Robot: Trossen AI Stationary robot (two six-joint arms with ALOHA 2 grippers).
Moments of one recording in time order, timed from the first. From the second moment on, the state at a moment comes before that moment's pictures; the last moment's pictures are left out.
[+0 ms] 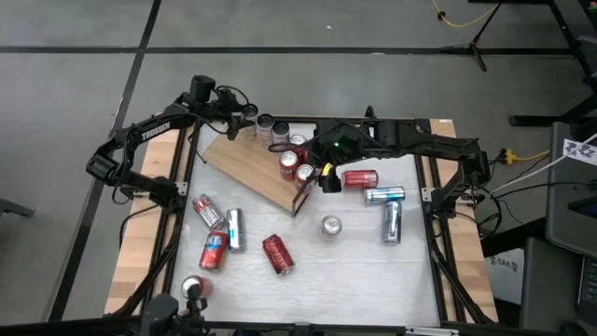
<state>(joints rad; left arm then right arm) 1.09 1.36 0.82 -0.14 0.64 0.41 -0.06 1.70 1.87 -0.95 0.03 -0.30</state>
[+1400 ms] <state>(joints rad) 1.05 1.36 0.82 -0.15 0.54 0.40 -0.06 1.70 1.87 -0.95 0.03 -0.32</state>
